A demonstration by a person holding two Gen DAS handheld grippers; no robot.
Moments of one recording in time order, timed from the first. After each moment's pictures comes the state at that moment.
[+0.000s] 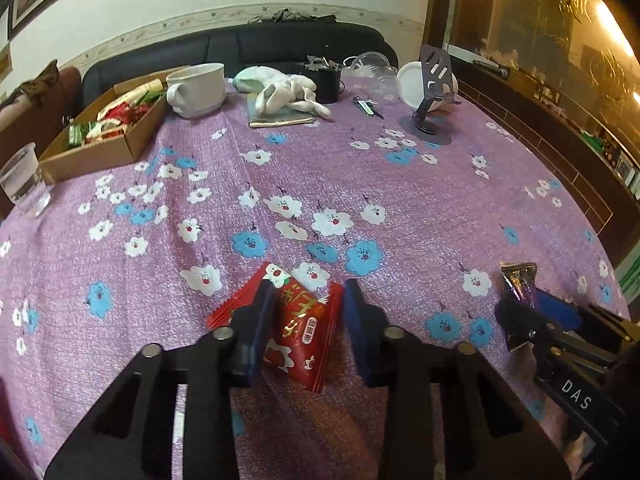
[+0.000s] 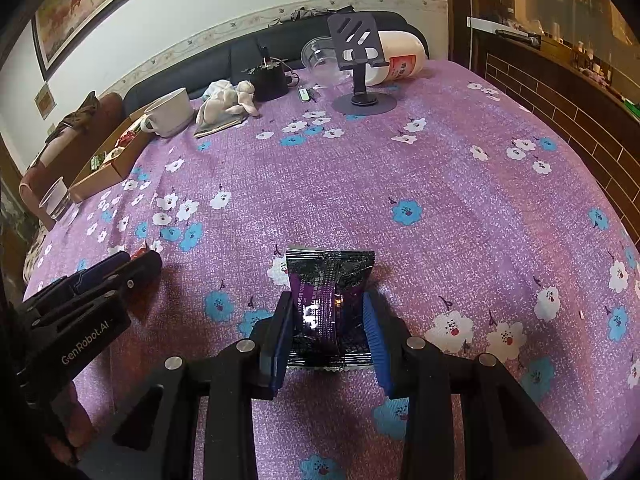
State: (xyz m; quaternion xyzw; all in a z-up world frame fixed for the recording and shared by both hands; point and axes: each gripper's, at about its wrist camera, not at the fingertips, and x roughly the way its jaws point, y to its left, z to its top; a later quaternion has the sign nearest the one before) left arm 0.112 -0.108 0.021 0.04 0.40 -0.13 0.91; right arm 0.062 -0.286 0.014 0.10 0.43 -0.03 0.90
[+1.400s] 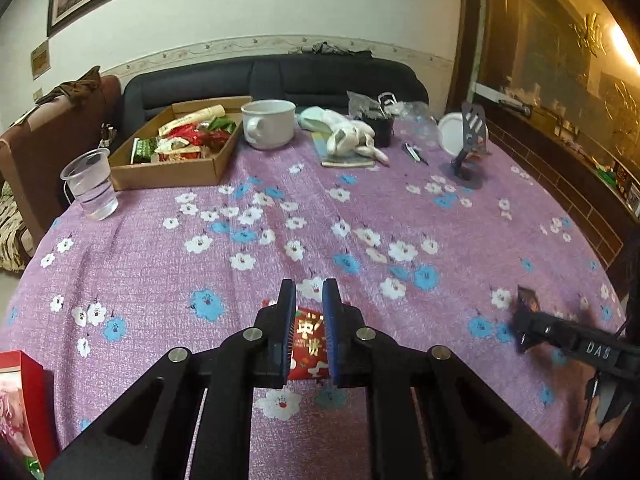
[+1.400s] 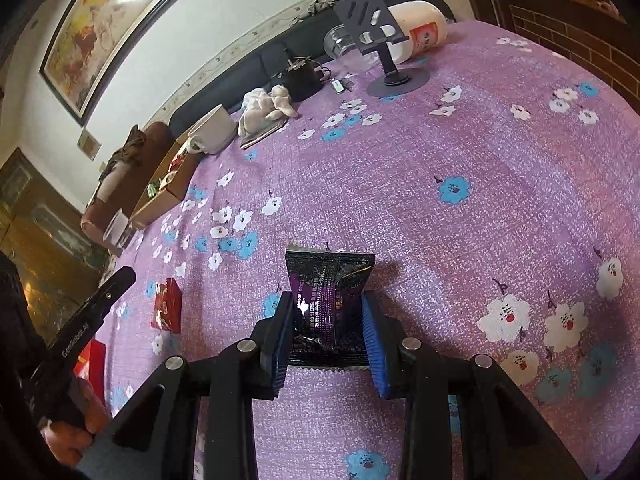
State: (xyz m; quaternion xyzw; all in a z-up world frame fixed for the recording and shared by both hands) left arm 0.091 -0.043 0.051 0.02 0.35 -0.09 0.93; right arm 0.063 -0.302 0.011 0.21 0.42 0.08 0.88
